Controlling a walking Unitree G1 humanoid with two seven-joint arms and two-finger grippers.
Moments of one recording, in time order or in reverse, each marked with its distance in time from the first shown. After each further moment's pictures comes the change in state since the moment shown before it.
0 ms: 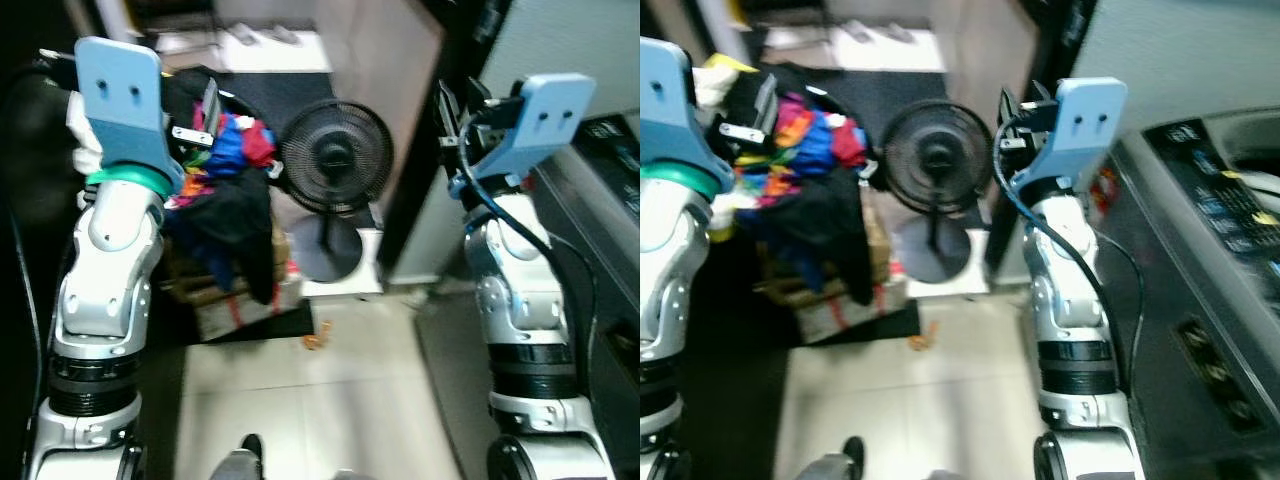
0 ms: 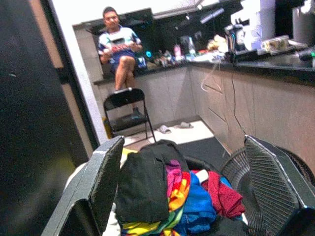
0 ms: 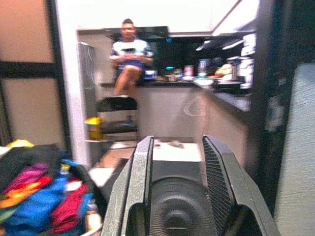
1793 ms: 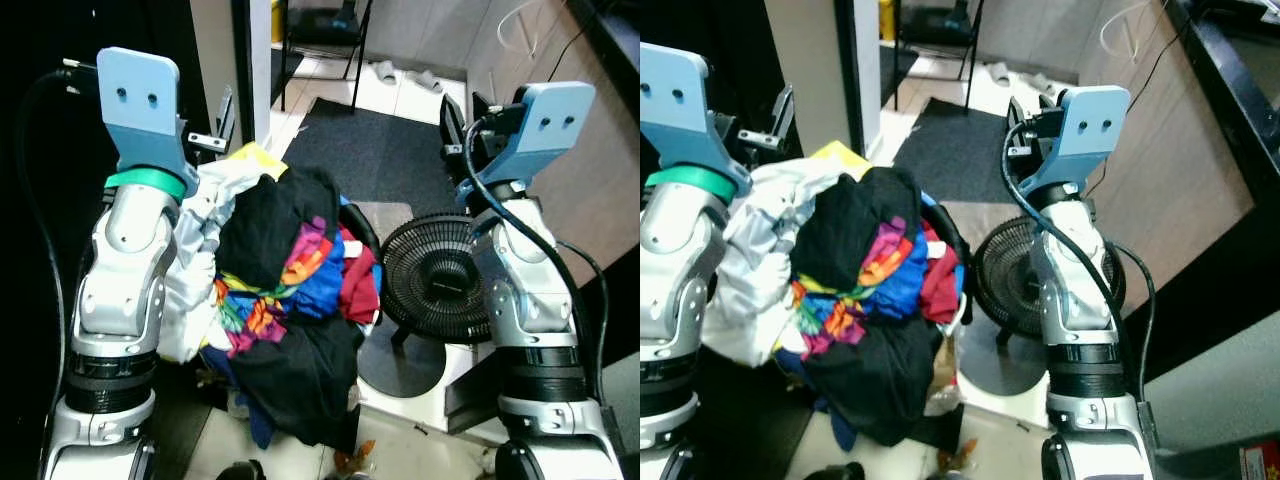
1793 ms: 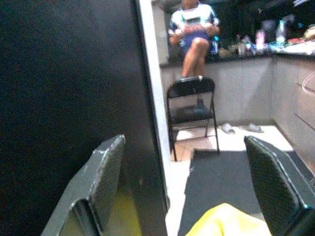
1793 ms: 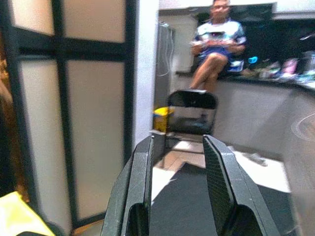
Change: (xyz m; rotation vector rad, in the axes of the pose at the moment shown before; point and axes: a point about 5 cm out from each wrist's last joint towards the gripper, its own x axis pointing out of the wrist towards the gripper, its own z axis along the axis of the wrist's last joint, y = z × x) left arm 0.003 -0.010 -0.002 -0.014 -0.004 -0.030; right arm 0.001 0.006 -0.001 -0.013 0.023 0.035
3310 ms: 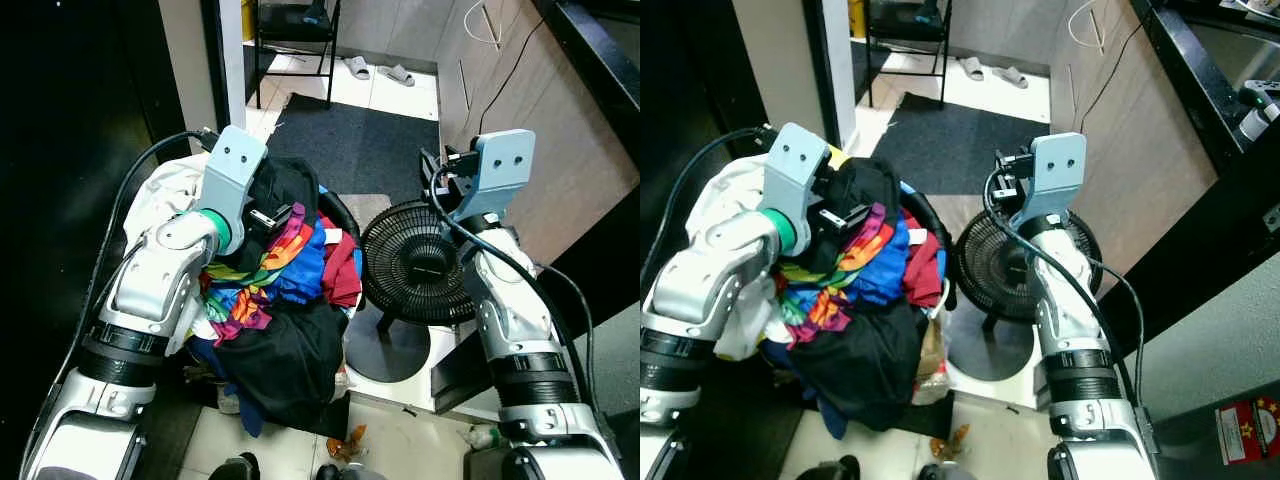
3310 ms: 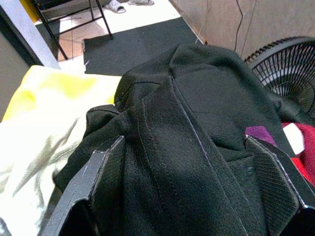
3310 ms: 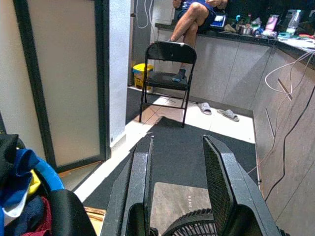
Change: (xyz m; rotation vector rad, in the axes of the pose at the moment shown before) left arm -0.002 -0.045 -0.080 -0.024 0.545 -0.476; right arm -0.018 -0.022 -0.052 -0.077 0.199 -0.019
